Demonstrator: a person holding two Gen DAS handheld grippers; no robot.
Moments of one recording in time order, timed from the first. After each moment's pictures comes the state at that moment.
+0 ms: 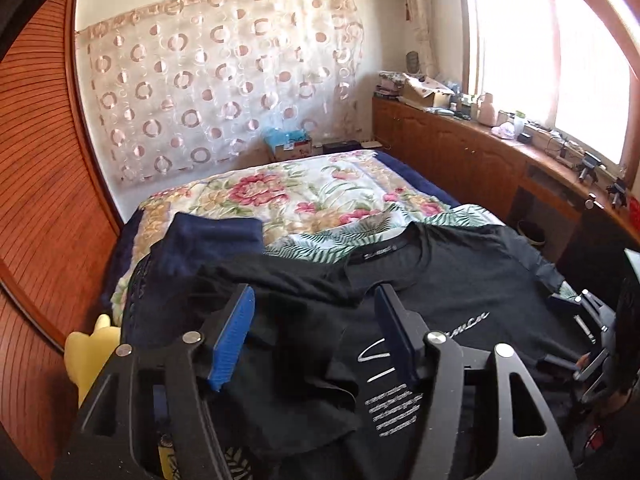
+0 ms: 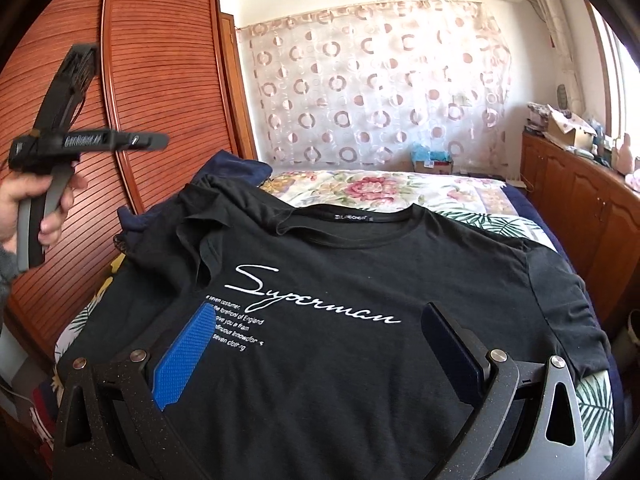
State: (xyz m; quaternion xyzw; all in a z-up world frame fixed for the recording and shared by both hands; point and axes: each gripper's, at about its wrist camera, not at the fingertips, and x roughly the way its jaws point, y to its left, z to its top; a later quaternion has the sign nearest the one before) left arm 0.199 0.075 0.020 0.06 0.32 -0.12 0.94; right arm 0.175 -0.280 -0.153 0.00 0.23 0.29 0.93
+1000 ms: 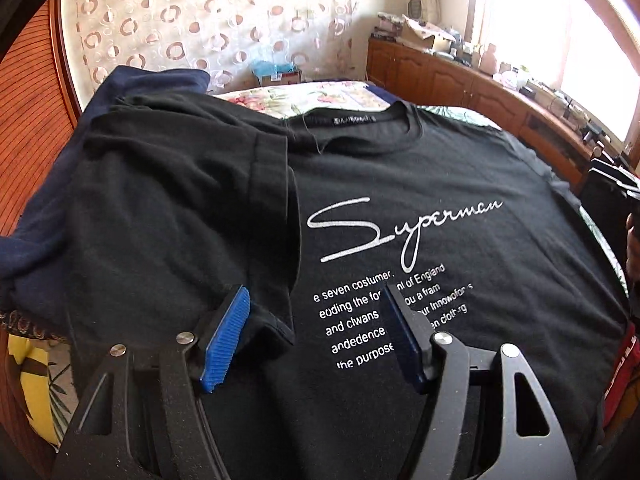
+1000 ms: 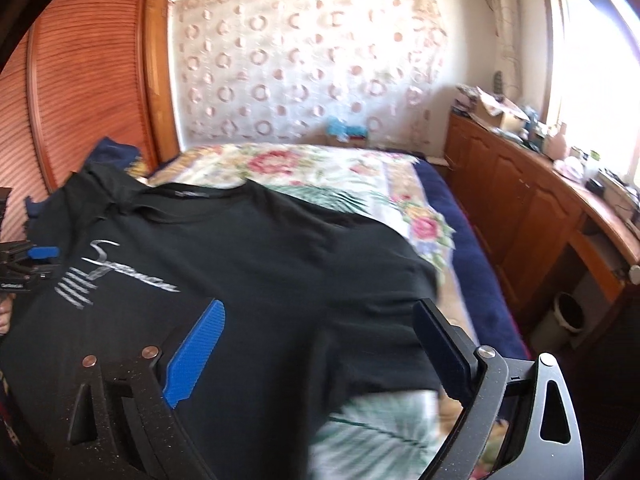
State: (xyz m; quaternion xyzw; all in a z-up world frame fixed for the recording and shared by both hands) left arm 0.185 0.020 -0.120 0.05 0.41 -0.12 0.90; right arm 0.199 -0.344 -0.128 -0.05 0.29 0.15 0.94
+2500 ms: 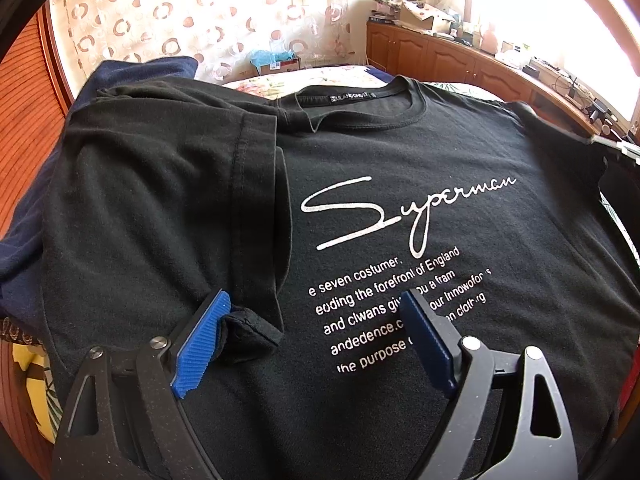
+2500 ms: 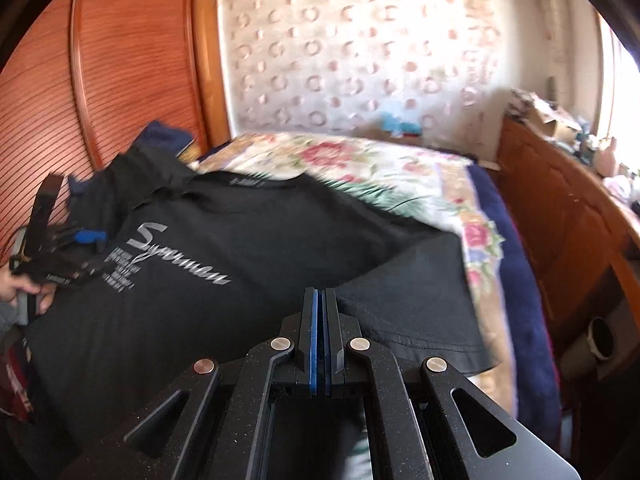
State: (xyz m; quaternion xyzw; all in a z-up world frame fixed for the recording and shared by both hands) left arm 0.195 0.008 -0.135 0.08 0.42 -0.11 0.90; right arm 0.150 -0.267 -0.113 -0.06 0.30 0.25 0.92
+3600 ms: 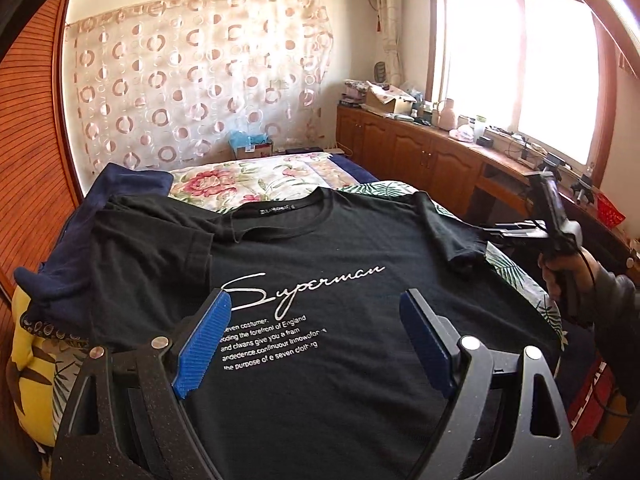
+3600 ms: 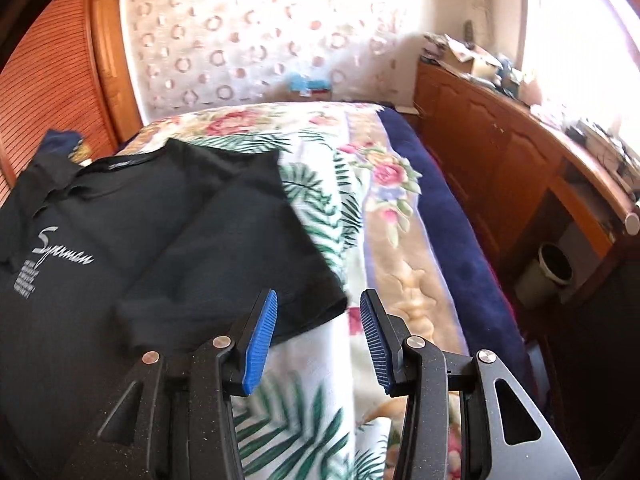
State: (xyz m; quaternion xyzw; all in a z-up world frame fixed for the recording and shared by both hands) left arm 0.102 -0.040 -0.042 0.03 0.29 -0.17 0.94; right arm 0.180 -0.319 -0.151 -0.02 0.37 0.10 0.92
